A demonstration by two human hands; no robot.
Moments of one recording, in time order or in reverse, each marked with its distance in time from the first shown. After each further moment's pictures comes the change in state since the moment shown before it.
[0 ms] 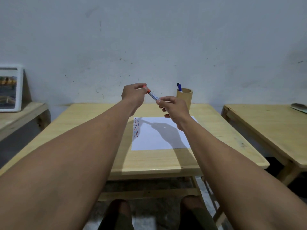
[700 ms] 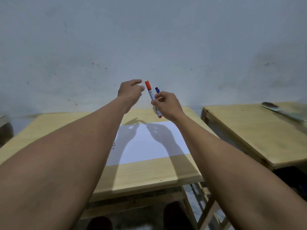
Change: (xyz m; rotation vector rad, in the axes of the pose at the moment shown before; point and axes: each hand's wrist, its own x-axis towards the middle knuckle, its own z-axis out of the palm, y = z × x) left_hand 0.028 0.028 0.070 0.016 -0.177 0.036; right_hand 0.045 -0.011 -0.057 -0.364 0.085 -0.111
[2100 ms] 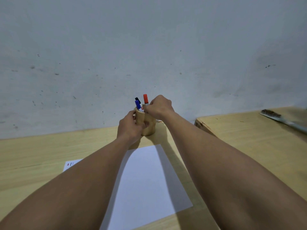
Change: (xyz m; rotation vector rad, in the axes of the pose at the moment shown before) left_hand 0.104 -0.111 0.122 0.275 -0.061 0.103; right_hand 0.168 0.080 -0.010 -0.425 0.018 0.230
